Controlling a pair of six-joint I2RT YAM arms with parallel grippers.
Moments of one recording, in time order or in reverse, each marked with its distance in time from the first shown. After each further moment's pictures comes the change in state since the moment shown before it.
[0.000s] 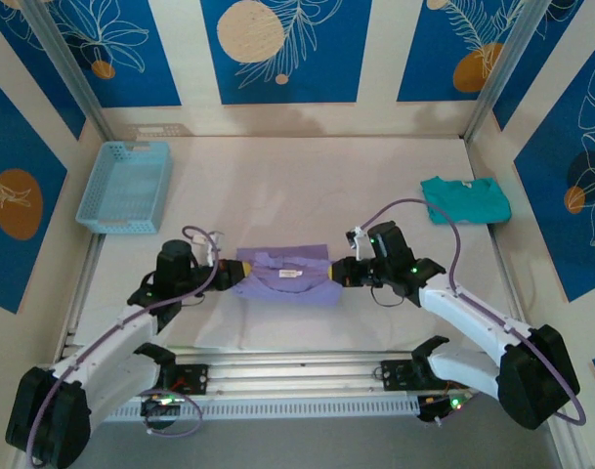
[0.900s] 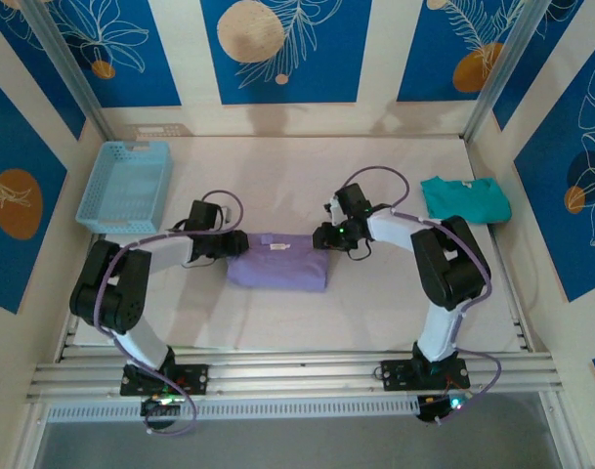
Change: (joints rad) left arm 0.096 0.766 0.446 -0.106 -0.290 0.214; right arm -0.105 0.735 0.480 -0.048 0.084 -0.161
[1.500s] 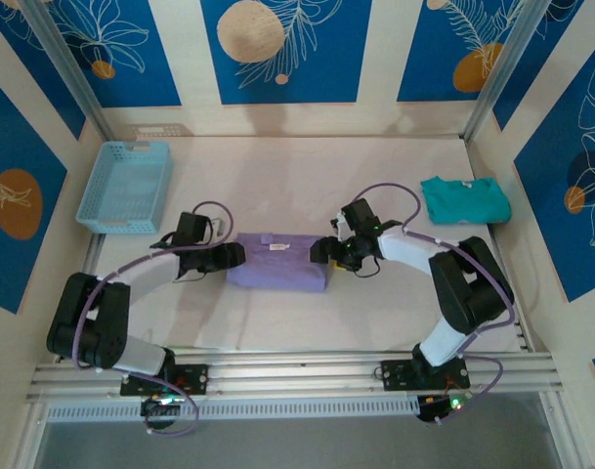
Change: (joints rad) left arm 0.010 -0.193 -0.144 -0.101 0.091 0.005; right arm 0.058 -0.137 -0.193 0.029 -0.090 0.187
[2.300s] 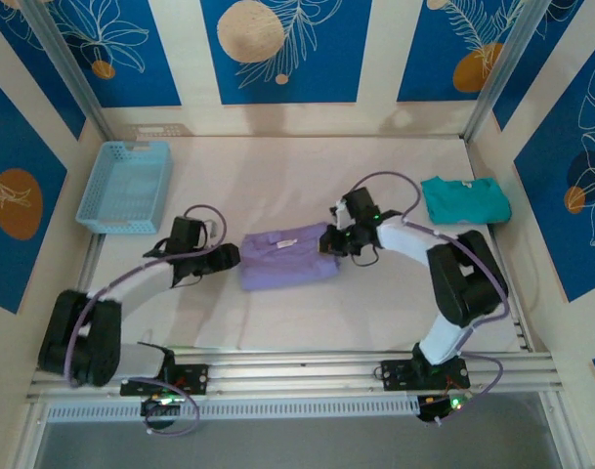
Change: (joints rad) left arm 0.009 -0.191 -0.060 -0.003 -0.075 -0.045; right arm -0.073 -0.014 0.120 -0.074 0.011 -0.131
